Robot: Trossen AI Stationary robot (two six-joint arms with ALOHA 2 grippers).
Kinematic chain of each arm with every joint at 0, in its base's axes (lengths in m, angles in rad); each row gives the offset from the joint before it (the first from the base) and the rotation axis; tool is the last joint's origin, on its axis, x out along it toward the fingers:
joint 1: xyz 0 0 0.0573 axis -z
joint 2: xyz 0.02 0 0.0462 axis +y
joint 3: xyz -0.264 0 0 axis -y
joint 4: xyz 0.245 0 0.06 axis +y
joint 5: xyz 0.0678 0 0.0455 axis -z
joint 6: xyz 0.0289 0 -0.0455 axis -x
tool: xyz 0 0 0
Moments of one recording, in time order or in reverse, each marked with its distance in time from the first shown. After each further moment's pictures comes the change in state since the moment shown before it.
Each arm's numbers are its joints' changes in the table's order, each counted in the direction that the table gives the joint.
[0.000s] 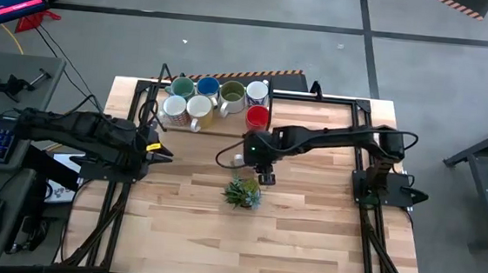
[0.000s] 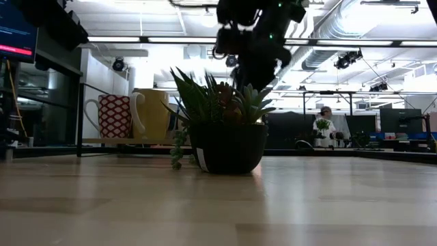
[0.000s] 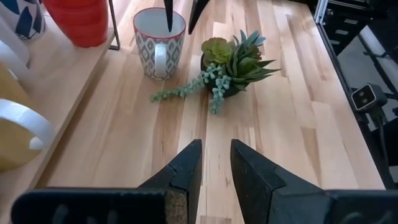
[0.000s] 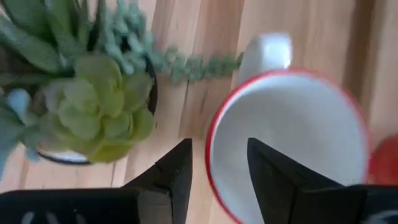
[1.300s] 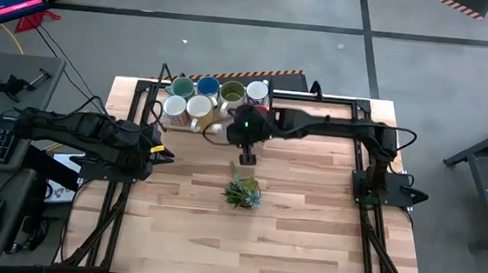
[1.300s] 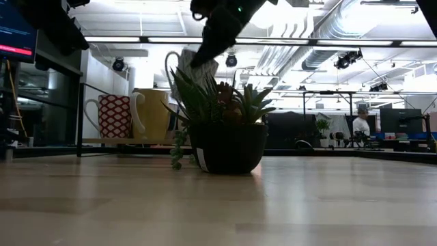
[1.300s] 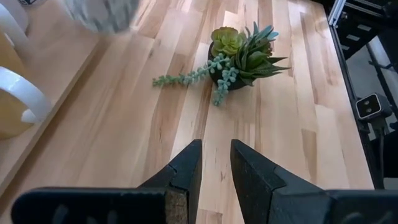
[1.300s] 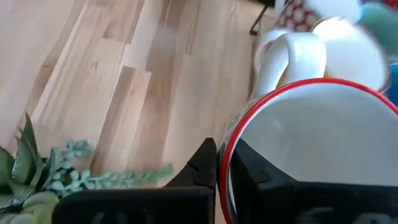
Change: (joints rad) left arm 0.000 0.038 0.000 0.011 -0.008 0.114; right arm 0.059 0.060 0.300 -0.085 0.034 0.117
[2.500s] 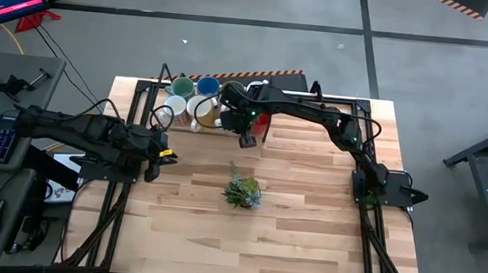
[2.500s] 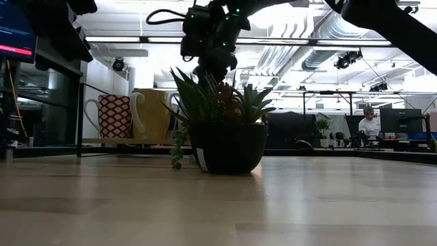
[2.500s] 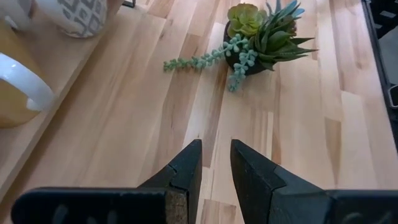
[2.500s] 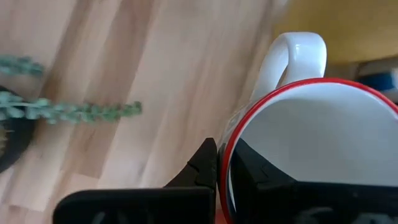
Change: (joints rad) left arm 0.000 0.091 0.000 0.002 -0.028 -0.002; right arm 0.164 0.374 0.516 0.490 -0.124 0.245
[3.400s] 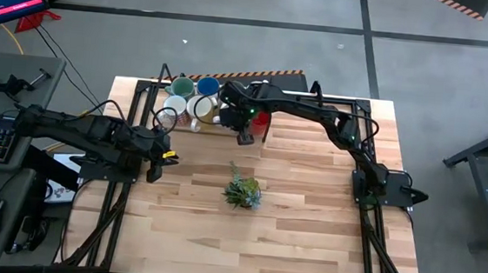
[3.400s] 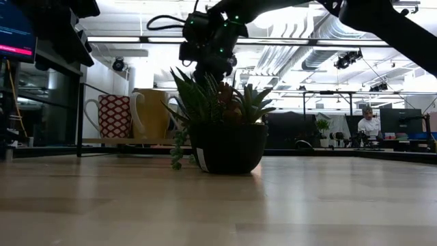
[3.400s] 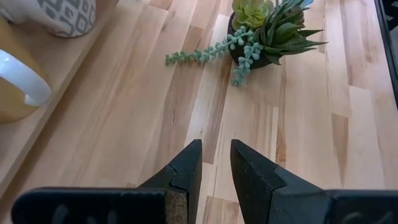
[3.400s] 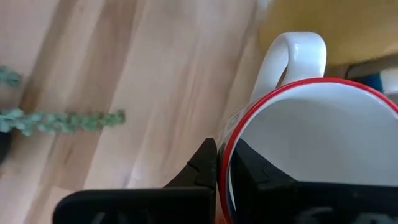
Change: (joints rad) left arm 0.000 0.036 0.000 0.000 -0.006 0.002; right arm 0.022 0.021 -0.001 -0.055 -0.015 0.000
